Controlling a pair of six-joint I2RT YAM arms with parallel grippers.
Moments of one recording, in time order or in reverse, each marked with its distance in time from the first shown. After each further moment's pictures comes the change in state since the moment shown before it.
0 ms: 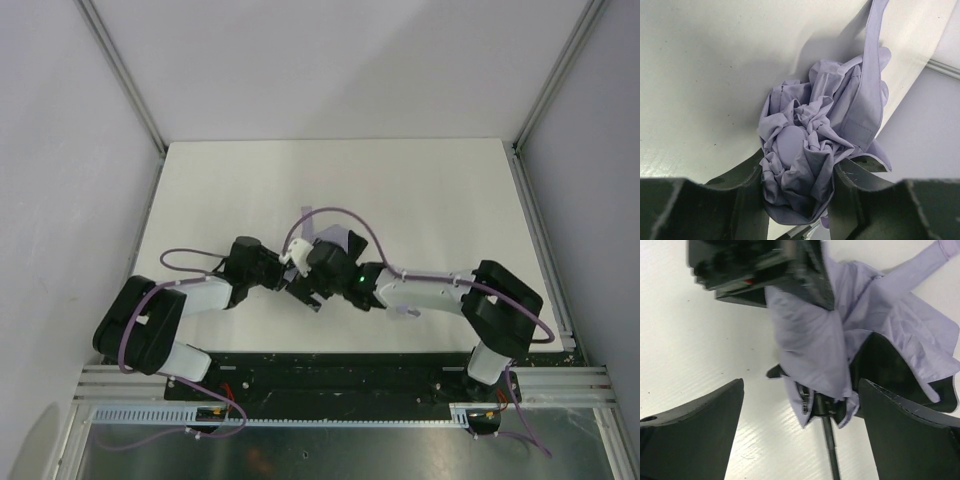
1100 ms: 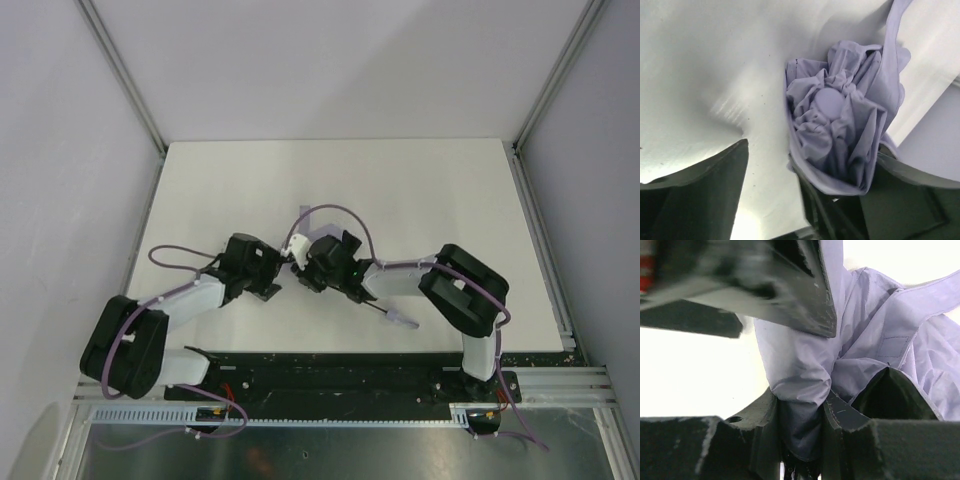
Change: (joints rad) left arm 0.001 -0.111 0.080 -0.319 -0.065 0.011; right arm -0.022 0.220 -0.027 0.319 -0.048 -0.062
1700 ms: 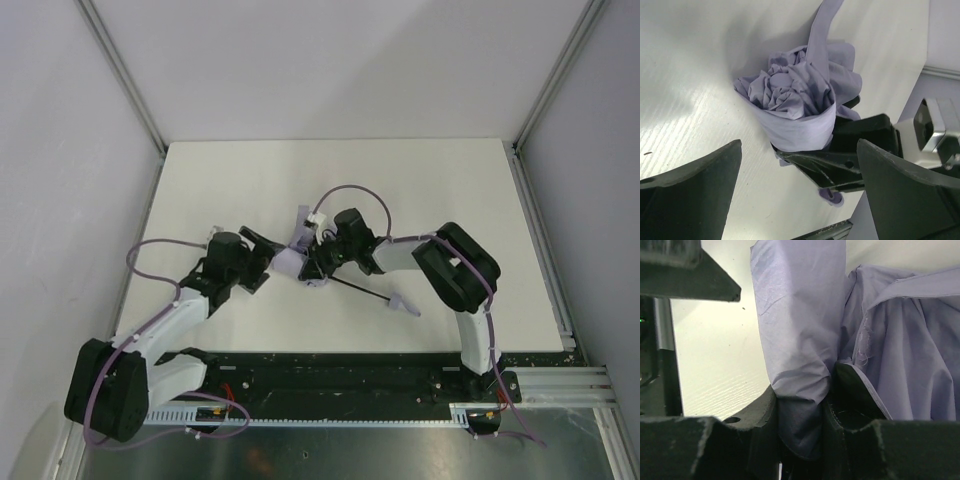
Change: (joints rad) left arm 0.054 -0.261 -0.019 -0.050 -0.052 0.180; right arm -0.261 0.126 0.059 0.102 -0.684 0.289
